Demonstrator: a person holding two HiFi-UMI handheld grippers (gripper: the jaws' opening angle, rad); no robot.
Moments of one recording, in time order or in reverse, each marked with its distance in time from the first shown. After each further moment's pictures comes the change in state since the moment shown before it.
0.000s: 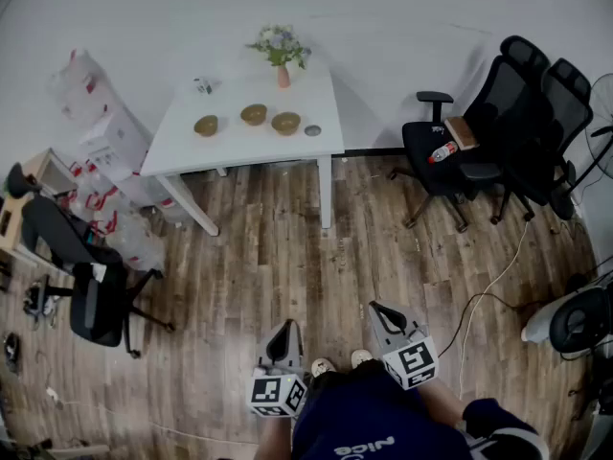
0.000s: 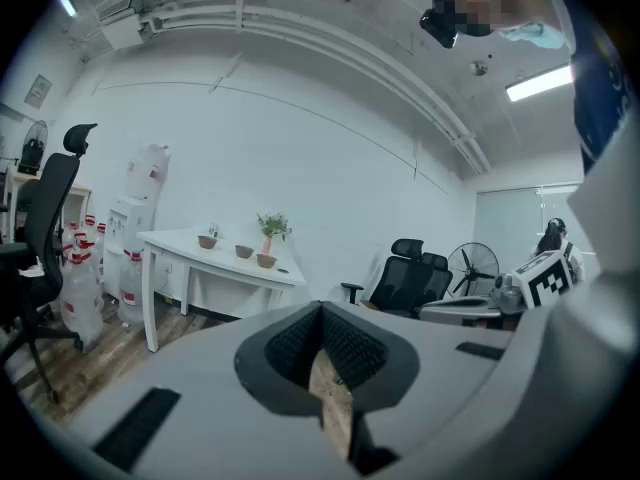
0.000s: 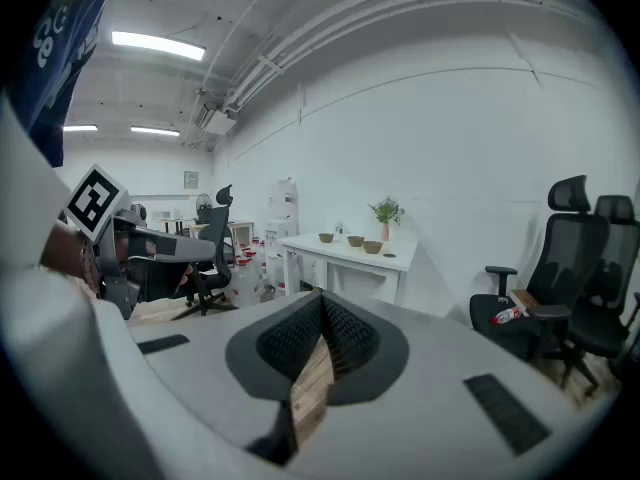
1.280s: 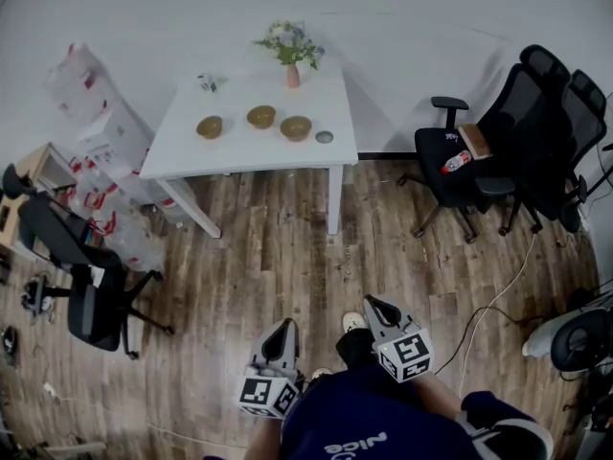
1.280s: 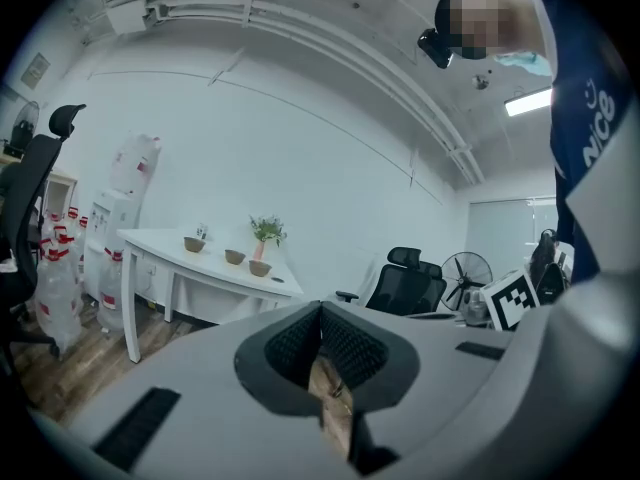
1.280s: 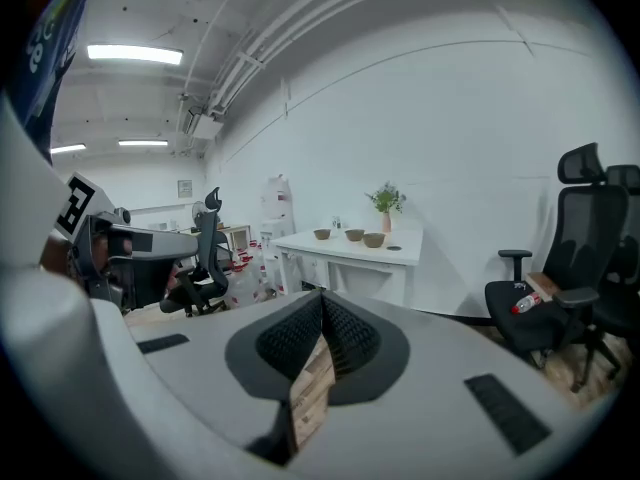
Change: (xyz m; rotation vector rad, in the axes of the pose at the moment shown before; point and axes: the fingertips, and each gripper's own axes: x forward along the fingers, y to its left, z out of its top) left arm 0.060 0.034 0.024 -0.038 -0.025 -0.067; right arm 0.094 -0.033 0.005 0.080 0.013 0.036
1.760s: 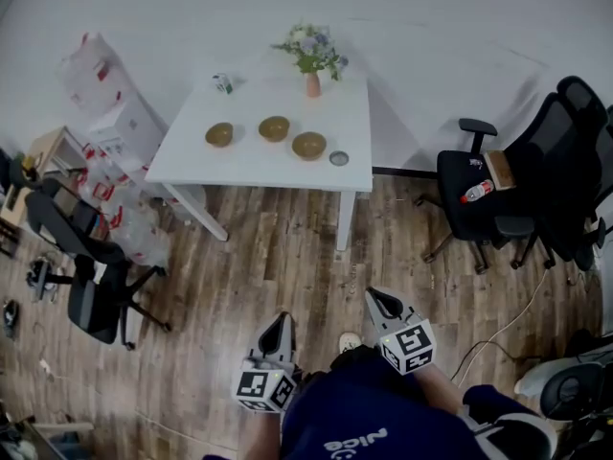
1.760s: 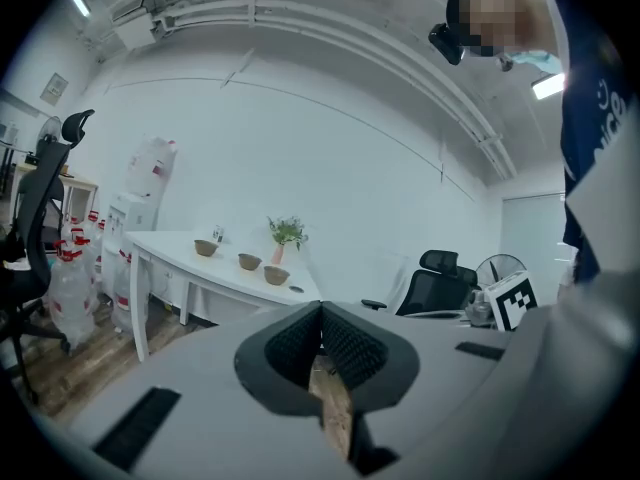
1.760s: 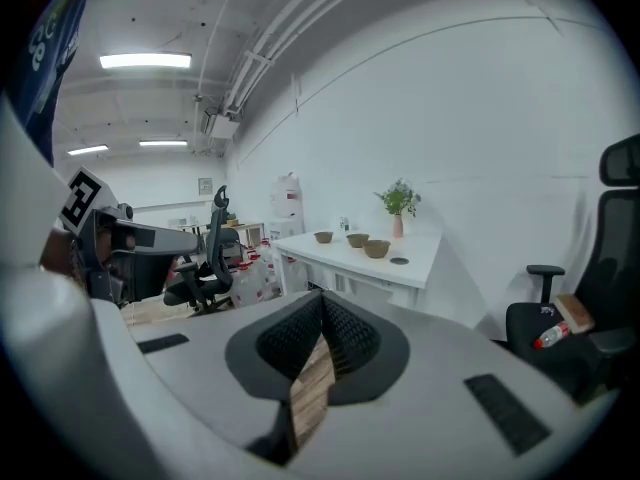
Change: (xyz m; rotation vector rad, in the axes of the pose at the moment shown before) left arm 0.106 0.026 0.027 -0.030 -0.020 0.149; right arm 0.090 -0.092 0.038 -0.058 0.015 0.125
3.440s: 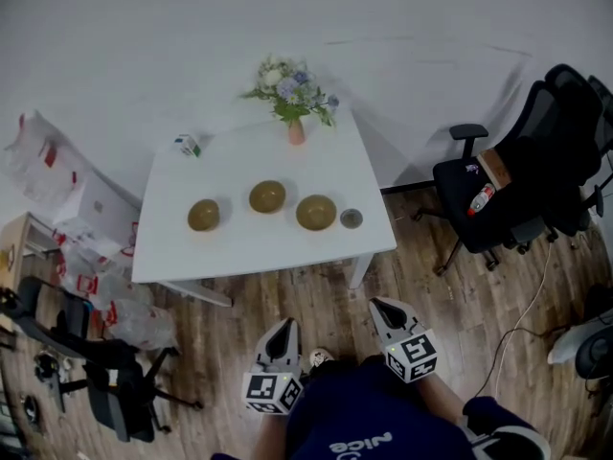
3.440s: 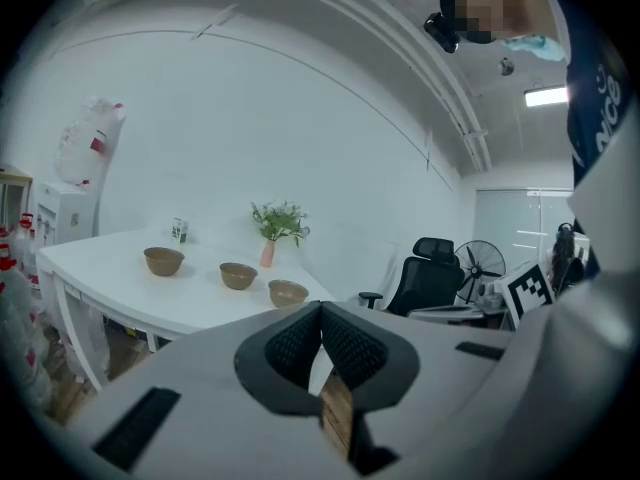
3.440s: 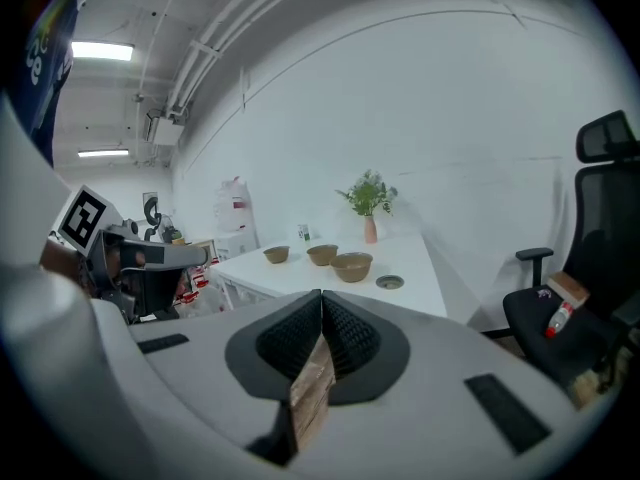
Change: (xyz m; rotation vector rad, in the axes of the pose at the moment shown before) left arm 0.209 0.154 0.074 0.095 0.108 -0.232; right arm 0.197 -0.061 0.065 0.158 -0.037 -0.238
